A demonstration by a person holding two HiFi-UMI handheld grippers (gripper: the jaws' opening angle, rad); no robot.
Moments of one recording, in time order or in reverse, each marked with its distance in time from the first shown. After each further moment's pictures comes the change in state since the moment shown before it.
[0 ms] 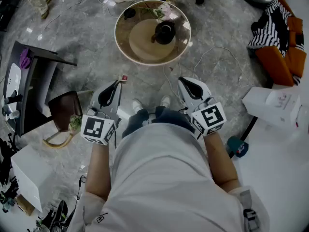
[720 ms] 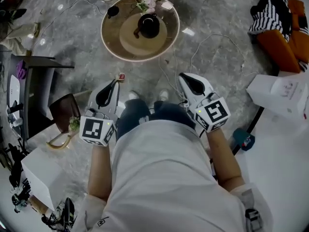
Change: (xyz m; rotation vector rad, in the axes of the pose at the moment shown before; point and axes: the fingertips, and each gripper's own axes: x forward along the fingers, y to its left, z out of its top) left arm 0.078 -0.087 0.003 0.060 0.089 -0.015; right arm -0.061 -0.097 -0.043 0.116 -0.037 0.004
